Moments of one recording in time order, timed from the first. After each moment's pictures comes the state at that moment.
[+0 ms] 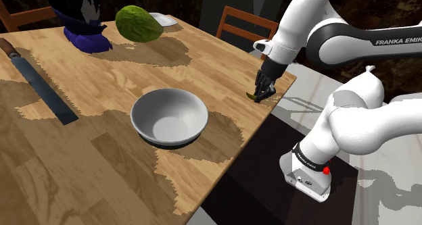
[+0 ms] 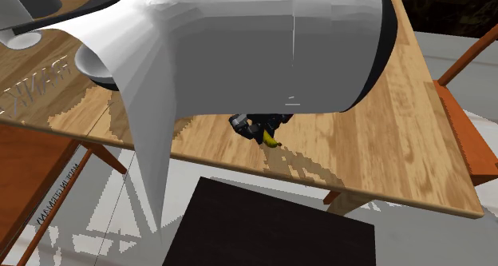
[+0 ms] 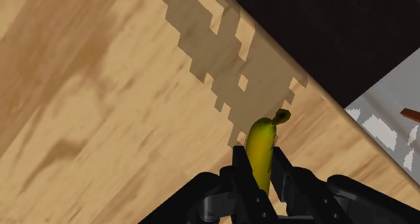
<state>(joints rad) 0.34 -0.89 -0.08 -2.84 -0.05 1.98 -0.47</state>
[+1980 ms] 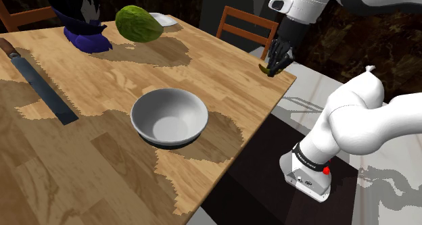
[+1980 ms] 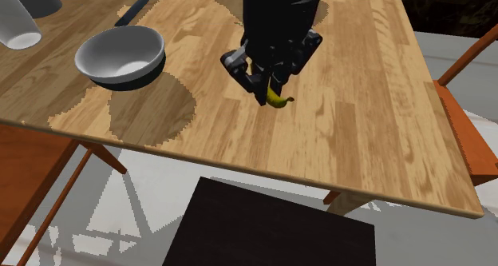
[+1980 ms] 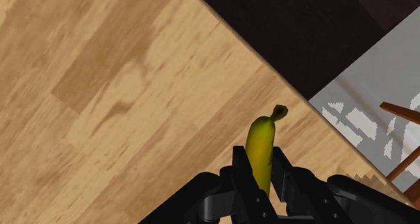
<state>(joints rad) 0.34 -0.89 -0.06 -2.54 -0.03 1.67 -0.47</state>
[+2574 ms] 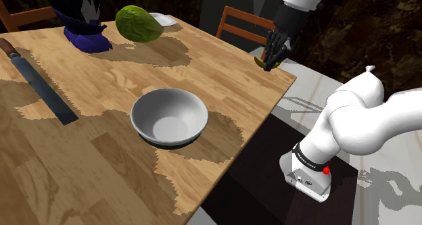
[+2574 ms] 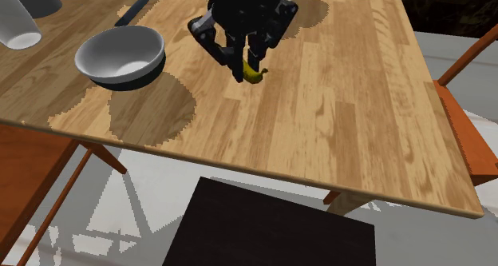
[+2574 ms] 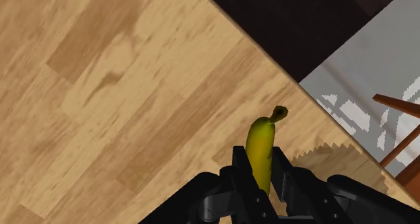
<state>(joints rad) 0.37 -0.81 0.00 -2.42 0.01 1.63 -0.41</state>
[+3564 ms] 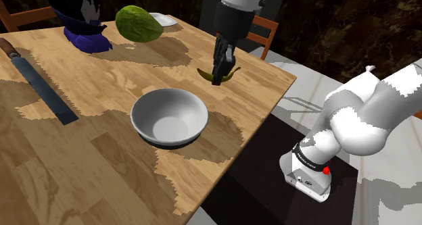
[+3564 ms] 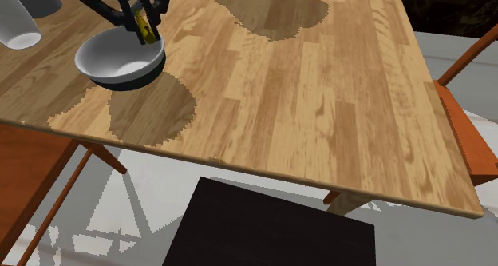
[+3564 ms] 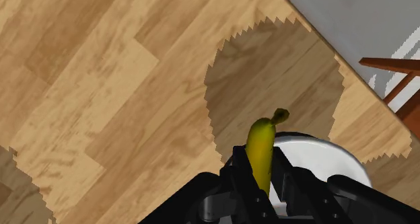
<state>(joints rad) 0.44 -0.37 0.25 -2.10 0.10 1.77 -0.12</state>
